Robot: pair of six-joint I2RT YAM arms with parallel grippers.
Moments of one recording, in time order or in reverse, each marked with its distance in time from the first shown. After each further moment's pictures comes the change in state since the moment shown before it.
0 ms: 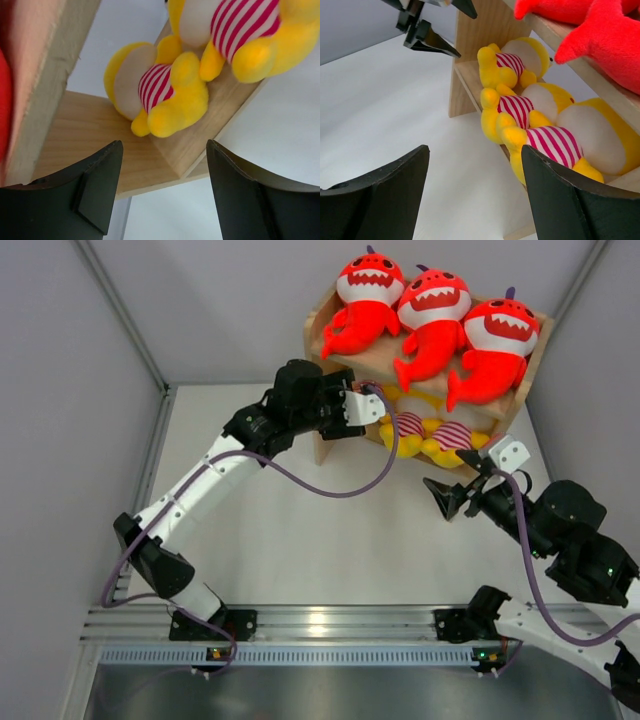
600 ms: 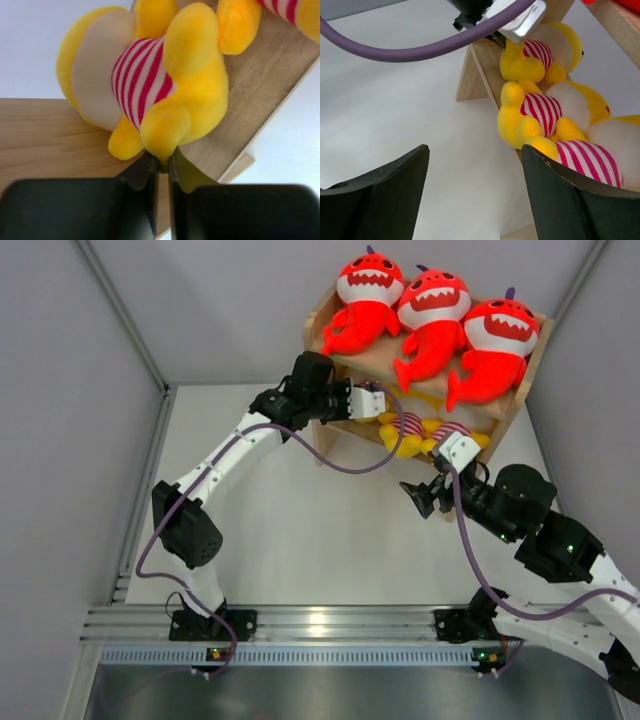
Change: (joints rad) left arm 0.123 0.246 0.093 -0.016 0.099 0.145; right arm 0.000 0.113 -0.035 0.031 -0.074 -0.065
